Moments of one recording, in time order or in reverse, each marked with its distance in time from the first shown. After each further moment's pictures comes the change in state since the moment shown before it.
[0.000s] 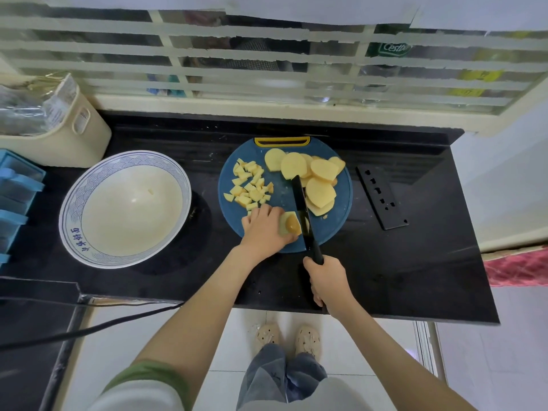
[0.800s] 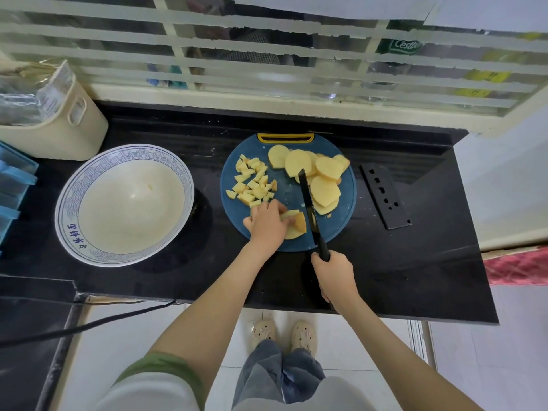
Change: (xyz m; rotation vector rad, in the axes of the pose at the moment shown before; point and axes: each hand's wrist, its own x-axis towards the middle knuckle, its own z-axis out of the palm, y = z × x) left_hand 0.014 0.005 0.007 -0.251 0.102 -0.220; right_hand 0.005 -0.005 0.001 -0.151 0.118 -0.068
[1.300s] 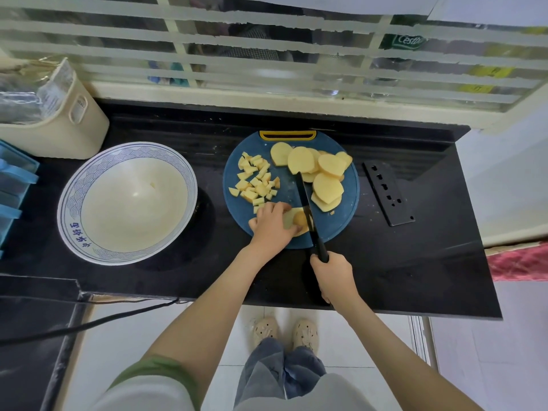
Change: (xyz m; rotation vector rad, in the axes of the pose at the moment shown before) left_hand -0.011 -0.013 -0.002 -0.015 -0.093 0.130; right_hand -0.004 0.002 0.008 -0.054 -0.002 0.007
